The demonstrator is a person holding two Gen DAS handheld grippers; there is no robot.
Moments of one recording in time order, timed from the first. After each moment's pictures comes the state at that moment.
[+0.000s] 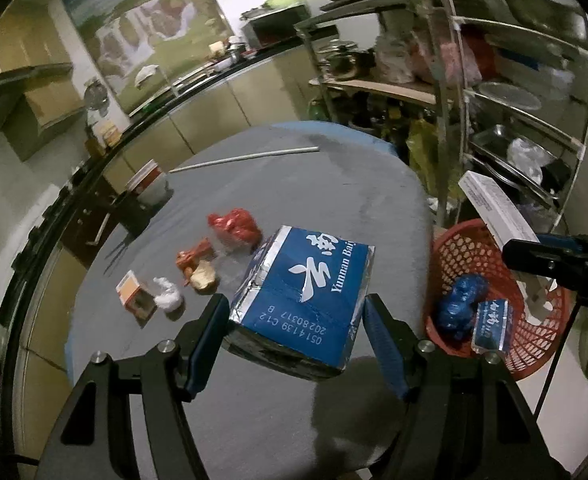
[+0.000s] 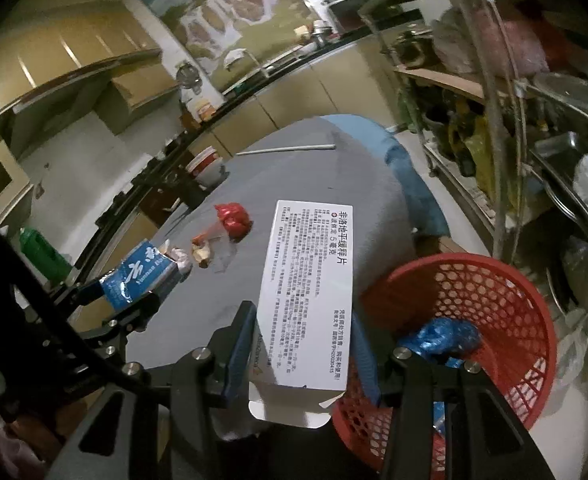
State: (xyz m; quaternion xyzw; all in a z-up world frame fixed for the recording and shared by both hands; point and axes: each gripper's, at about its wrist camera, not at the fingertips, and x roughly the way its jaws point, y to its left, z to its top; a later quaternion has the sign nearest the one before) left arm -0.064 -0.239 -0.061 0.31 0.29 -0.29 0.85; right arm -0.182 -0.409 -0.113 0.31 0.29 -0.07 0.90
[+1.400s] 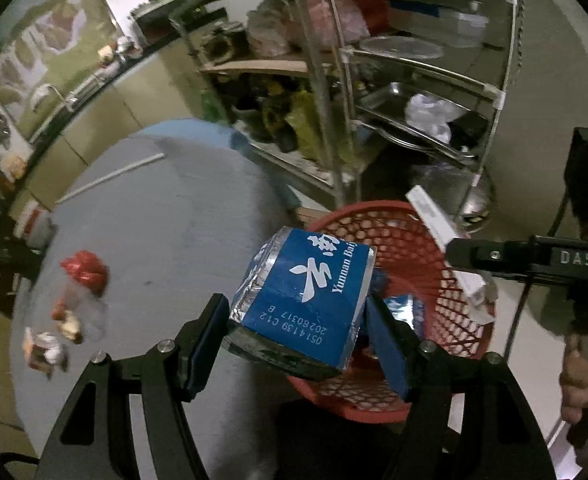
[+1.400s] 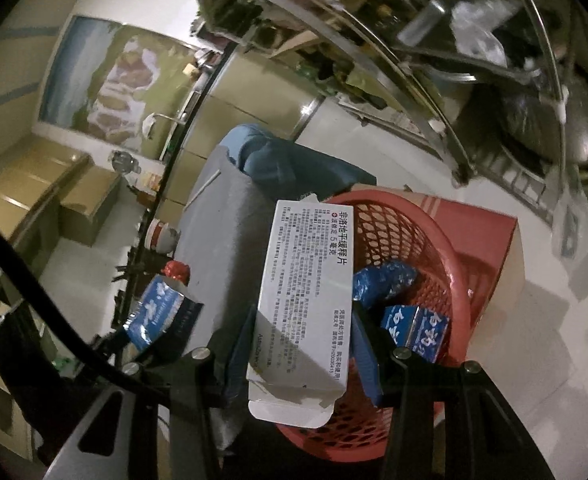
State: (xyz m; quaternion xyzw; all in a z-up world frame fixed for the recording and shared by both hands) left arm -0.116 -0.356 -0.113 0.36 0.35 -0.43 0.75; right arm -0.264 -0.507 -0.214 0.55 0.25 -0.12 0.79
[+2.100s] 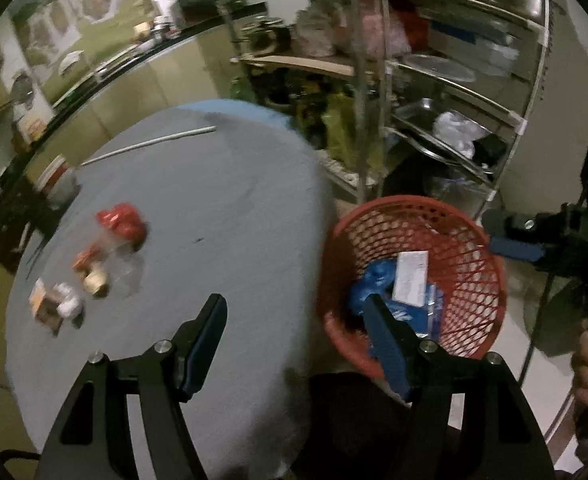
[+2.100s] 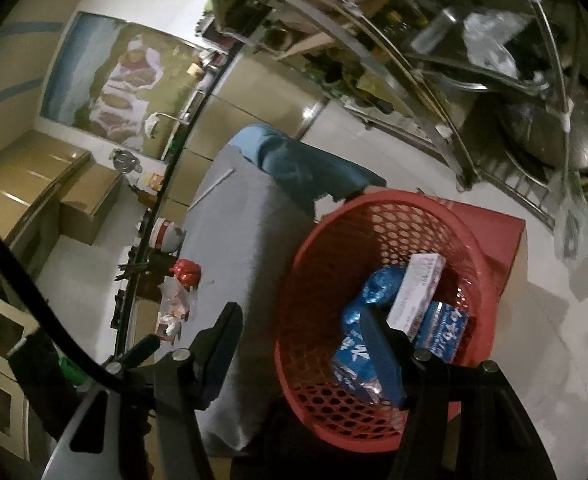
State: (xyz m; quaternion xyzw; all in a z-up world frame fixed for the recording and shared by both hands) left arm -0.084 -0.283 -0.091 0.30 0.36 -0.39 0.79; right arm -0.251 -0.487 -0.184 0.53 0.25 -0.13 0.80
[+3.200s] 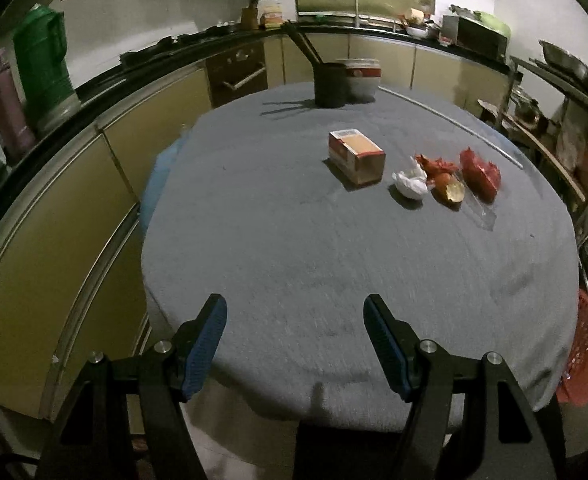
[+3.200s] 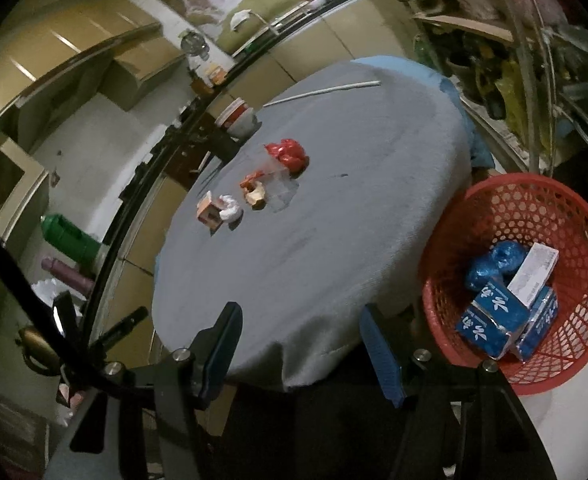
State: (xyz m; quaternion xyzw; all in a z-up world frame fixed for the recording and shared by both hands) left arm 0.047 0.051 -0.085 0.07 0.41 -0.10 0.90; right arm -0.162 -0.320 -0.107 0.36 0.35 -0.01 0.87
